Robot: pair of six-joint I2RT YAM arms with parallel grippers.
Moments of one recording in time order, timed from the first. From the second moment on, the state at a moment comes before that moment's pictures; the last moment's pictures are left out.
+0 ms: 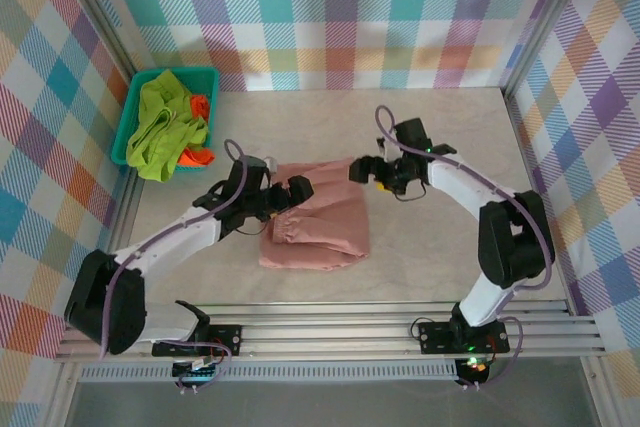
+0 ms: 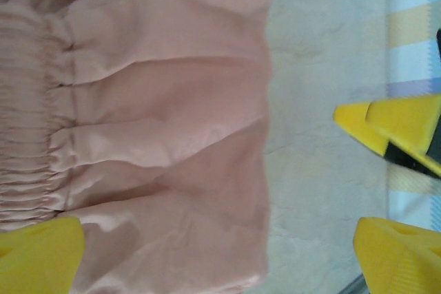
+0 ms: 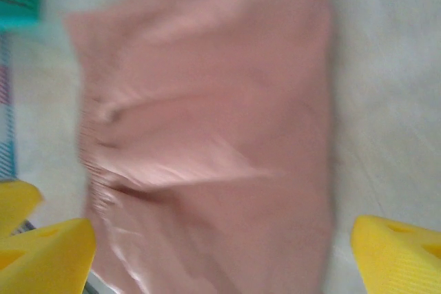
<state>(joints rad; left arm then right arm) -0.51 1.34 0.81 -0.21 0.27 -0.85 0.35 1.69 1.16 -0.54 -0.51 0.45</state>
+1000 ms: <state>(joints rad) -0.51 1.48 0.67 -0.03 0.27 -0.86 0.37 1.93 1.17 -0.44 -0.64 0.47</state>
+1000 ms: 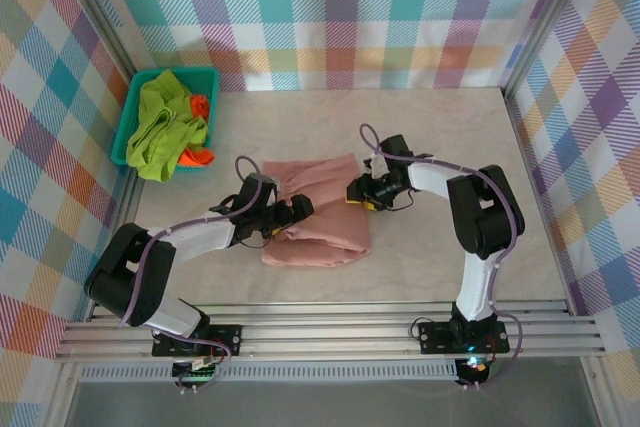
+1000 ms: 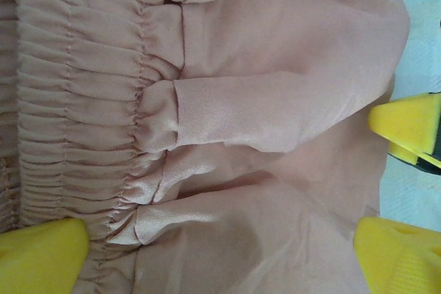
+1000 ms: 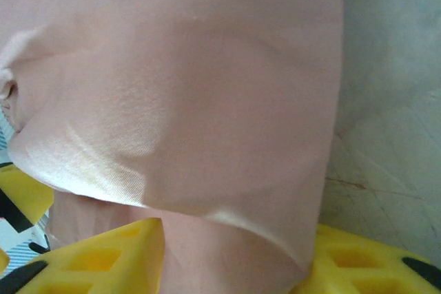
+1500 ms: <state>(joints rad) -0.51 1.25 0.68 -0.20 0.18 -0.86 0.37 1.91 1.34 -0.77 -0.21 0.27</state>
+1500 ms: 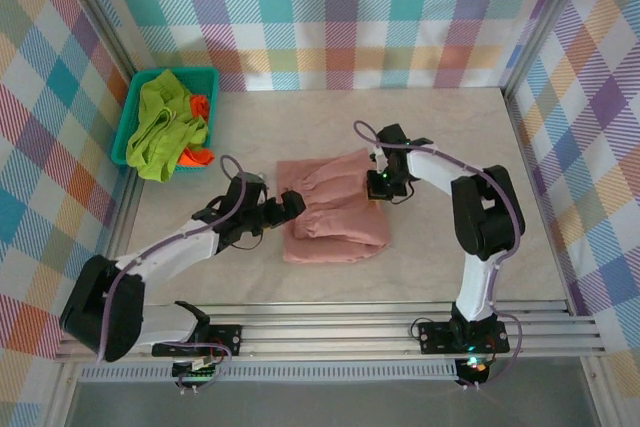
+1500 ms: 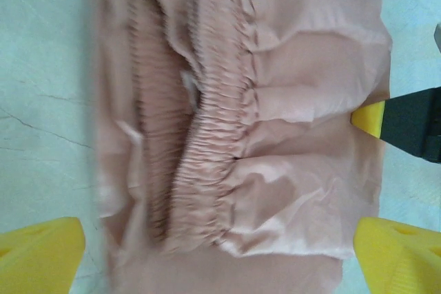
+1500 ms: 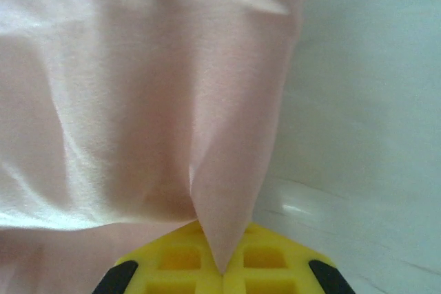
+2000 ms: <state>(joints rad) -0.50 1.18 0.69 -0.27 0.15 -0.83 0.11 1.85 1.38 -0.98 0.47 -0.06</state>
